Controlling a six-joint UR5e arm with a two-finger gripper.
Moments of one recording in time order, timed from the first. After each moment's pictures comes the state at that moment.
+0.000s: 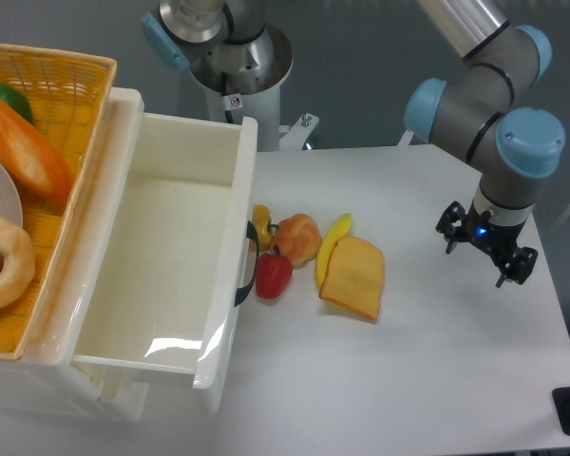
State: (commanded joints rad) arm 2.83 -2.08 -1.48 -1.03 1.54 1.56
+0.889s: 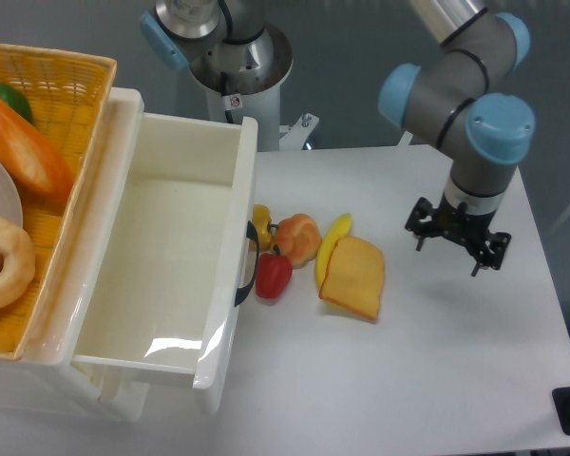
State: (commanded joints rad) arm 2.73 -1.94 -1.63 -1.03 1.52 1.14
